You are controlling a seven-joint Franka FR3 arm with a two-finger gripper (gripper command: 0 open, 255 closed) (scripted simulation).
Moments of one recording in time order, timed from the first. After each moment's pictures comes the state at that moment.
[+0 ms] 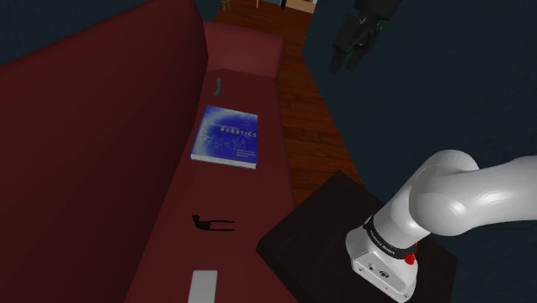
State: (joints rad) arm 0.02 -0.75 0.03 -2.26 0.11 1.54 0.03
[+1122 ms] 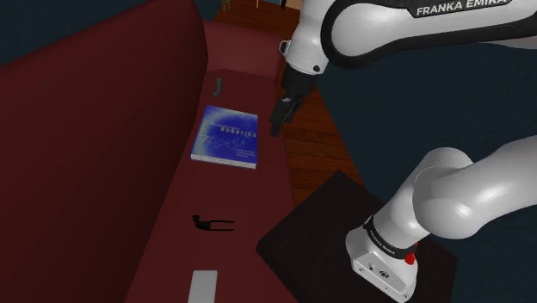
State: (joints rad) arm 0.14 -0.52 0.15 -2.53 0.16 2.03 -0.10
